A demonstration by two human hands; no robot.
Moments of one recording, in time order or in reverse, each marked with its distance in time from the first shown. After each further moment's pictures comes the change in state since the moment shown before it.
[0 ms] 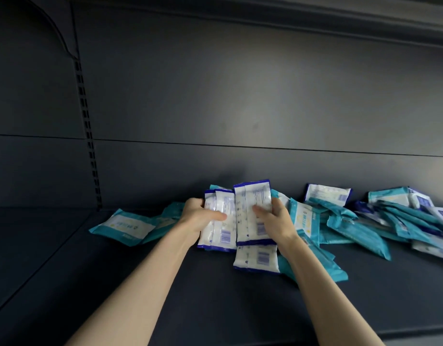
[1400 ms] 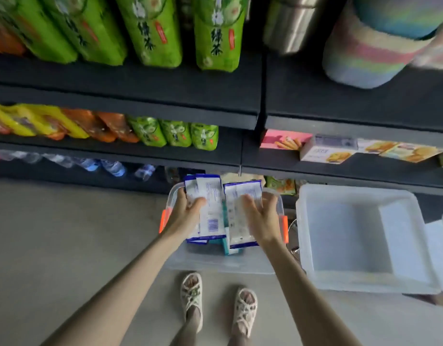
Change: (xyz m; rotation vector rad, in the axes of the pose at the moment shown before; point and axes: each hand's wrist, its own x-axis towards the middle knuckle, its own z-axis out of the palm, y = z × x) left_hand -0.370 -0.492 -0.342 0.106 0.075 -0.597; right_hand -0.483 0.346 0.345 -0.226 -0.175 0.577
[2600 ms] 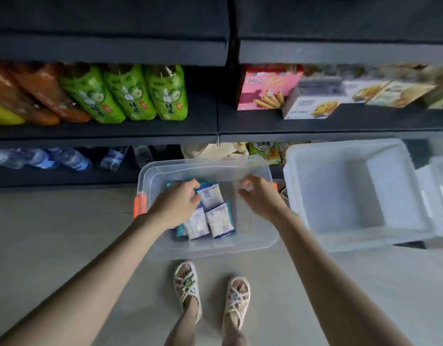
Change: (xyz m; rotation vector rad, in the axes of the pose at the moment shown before) left_hand 0.061 -0.069 0.030 0.887 -0.261 0.301; right_hand 0.053 0.093 -0.009 -0.665 -0.151 -0.054
